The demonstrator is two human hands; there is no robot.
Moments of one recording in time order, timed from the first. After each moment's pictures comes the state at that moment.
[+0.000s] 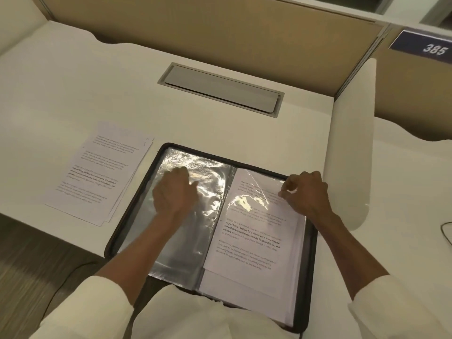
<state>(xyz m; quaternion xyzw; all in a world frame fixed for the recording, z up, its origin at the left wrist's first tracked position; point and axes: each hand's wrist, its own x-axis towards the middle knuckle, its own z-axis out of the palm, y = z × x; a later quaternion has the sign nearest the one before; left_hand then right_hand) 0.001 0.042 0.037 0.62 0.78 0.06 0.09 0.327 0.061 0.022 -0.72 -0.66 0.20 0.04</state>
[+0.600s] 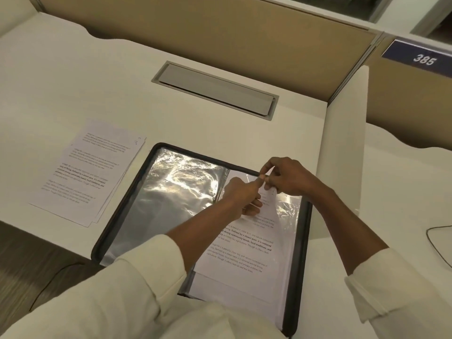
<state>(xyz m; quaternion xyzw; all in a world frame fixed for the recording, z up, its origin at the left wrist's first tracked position) 0.149 0.071 0.039 0.28 0.66 0.20 0.67 0.303 0.111 0.075 -0.64 -0.66 0.39 0.03</state>
